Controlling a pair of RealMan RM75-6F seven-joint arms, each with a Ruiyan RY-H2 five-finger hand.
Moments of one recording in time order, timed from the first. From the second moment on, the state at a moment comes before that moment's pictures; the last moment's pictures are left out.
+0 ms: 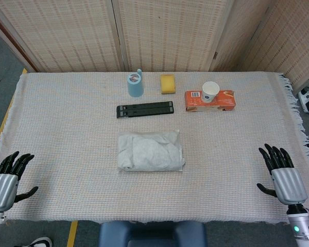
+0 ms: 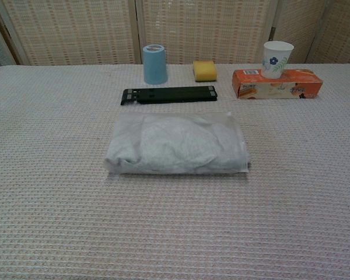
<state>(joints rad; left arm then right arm) -0.11 -1.19 -0.03 -1.49 1.59 1.55 0.01 0.09 -1.16 0.03 -1.60 -1.54 1.46 -0.14</state>
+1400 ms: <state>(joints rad) -0.38 -1.86 -0.06 -1.06 1.83 1.39 0.10 0.10 -1.15 0.05 -1.60 -1.50 1.43 -0.14</state>
